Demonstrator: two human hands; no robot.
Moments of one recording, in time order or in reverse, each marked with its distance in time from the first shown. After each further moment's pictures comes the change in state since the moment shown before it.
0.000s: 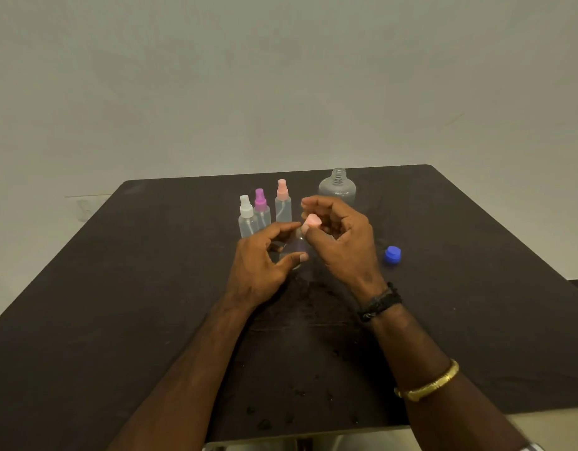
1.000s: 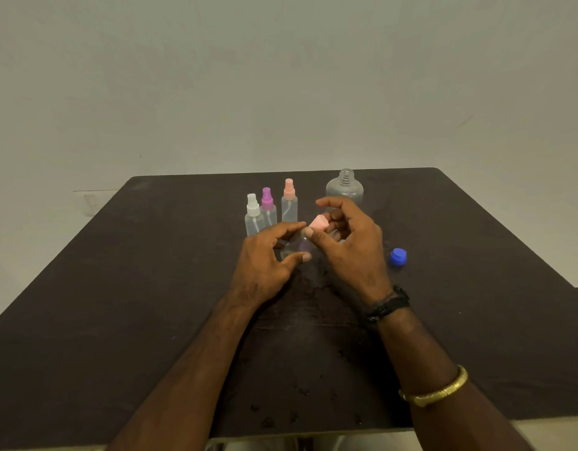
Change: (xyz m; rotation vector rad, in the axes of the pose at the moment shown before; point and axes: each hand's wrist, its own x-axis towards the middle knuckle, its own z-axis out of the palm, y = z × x) left_hand 0.002 -0.005 0.000 0.045 -0.002 -0.037; right_hand -0.001 0.001 -0.002 -0.192 0.028 -0.012
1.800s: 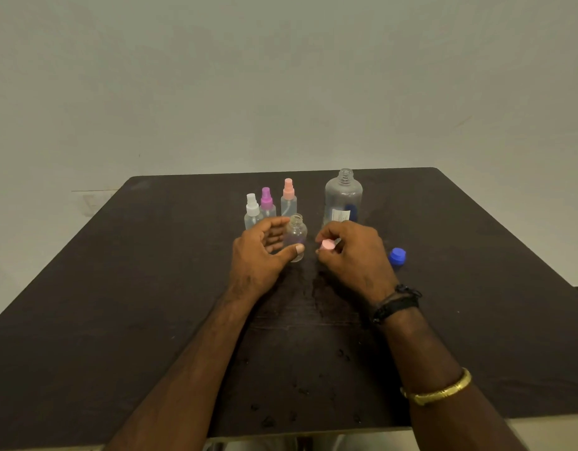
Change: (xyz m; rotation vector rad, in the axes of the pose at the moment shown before) left_hand 0.001 -0.001 0.001 -0.194 0.089 -0.225; right_hand 0.000 0.005 -0.013 -0.423 -0.259 0.140
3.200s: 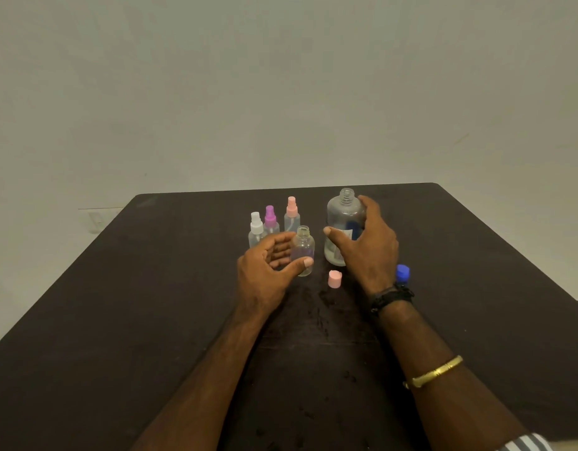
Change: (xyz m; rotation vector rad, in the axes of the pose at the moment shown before) left_hand -0.004 0.004 0.006 -0.074 0.073 0.020; right_hand 0.036 0.018 0.009 0.151 0.395 0.113
